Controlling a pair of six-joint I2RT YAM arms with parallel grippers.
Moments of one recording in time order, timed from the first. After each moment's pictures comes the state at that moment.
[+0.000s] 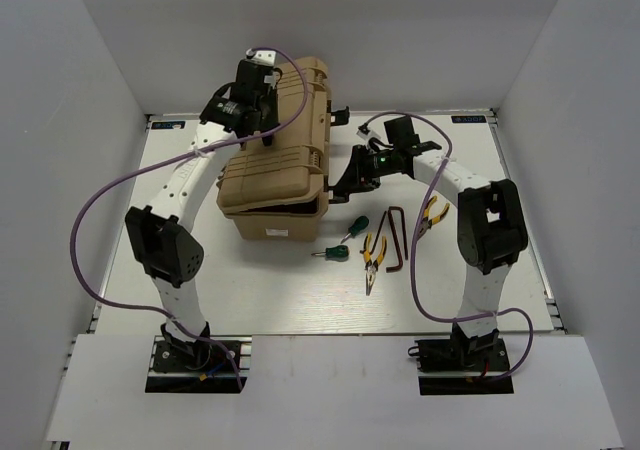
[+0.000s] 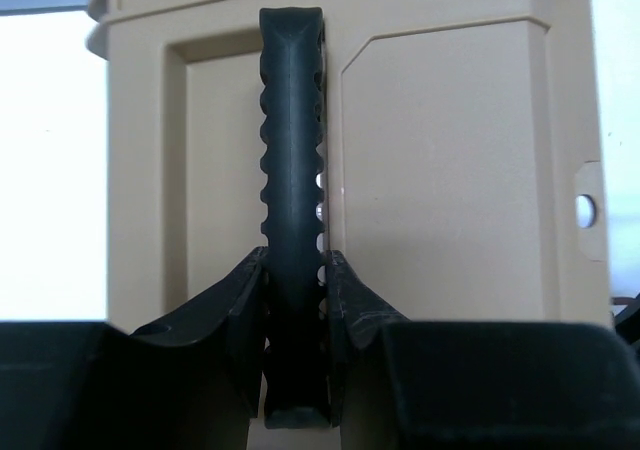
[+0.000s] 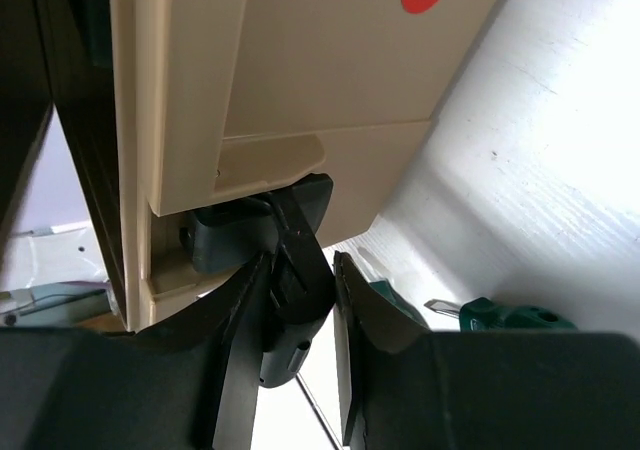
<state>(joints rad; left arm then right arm) -0.42 1.87 2.00 -0.75 -0.27 -0.20 0.37 1.94 1.46 -0.39 -0.88 0.43</state>
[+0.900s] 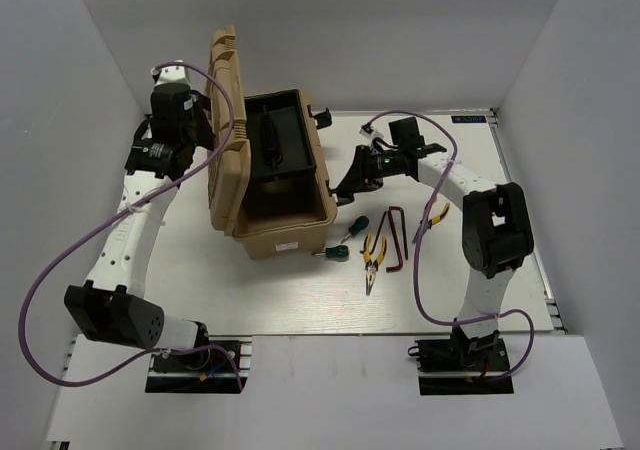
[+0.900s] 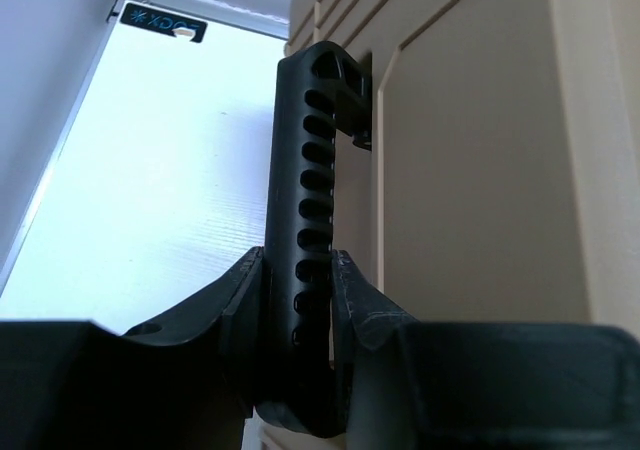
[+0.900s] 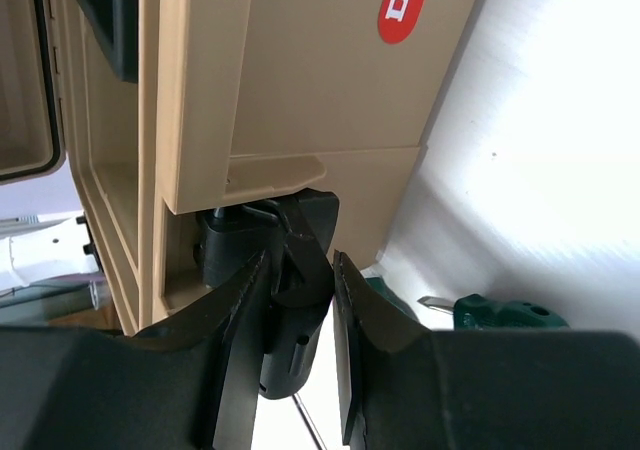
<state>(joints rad) -0.16 1.39 1.55 -0.57 -0.31 -0.25 0.35 1.90 1.41 -0.37 -0.89 0.37</state>
